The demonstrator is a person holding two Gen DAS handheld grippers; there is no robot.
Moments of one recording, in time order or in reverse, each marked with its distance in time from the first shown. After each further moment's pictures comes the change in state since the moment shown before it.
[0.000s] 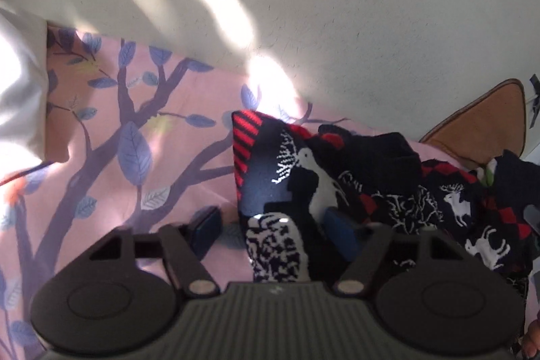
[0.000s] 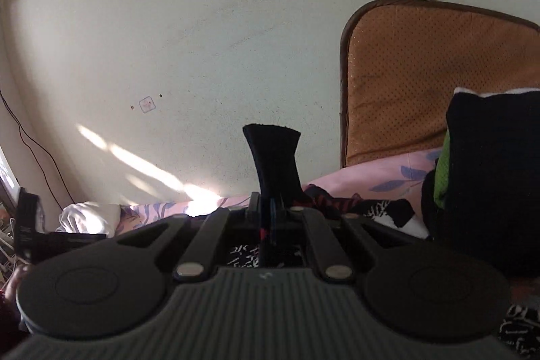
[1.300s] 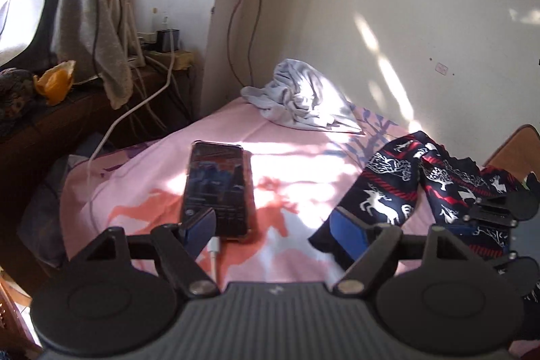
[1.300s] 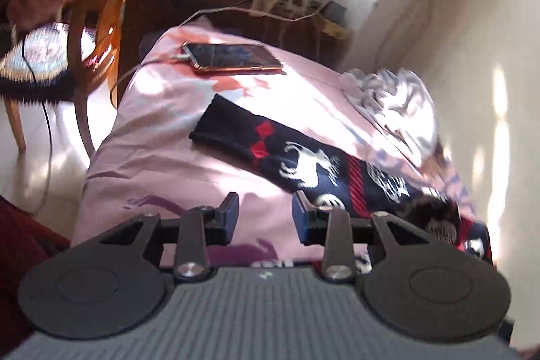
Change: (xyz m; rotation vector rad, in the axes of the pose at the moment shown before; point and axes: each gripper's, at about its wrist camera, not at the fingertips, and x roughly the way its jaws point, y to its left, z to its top) left arm -0.395 0.105 -0.265 -0.172 -0.355 0.425; right arm -0.024 0.305 -0.224 -1.387 0.348 0.709
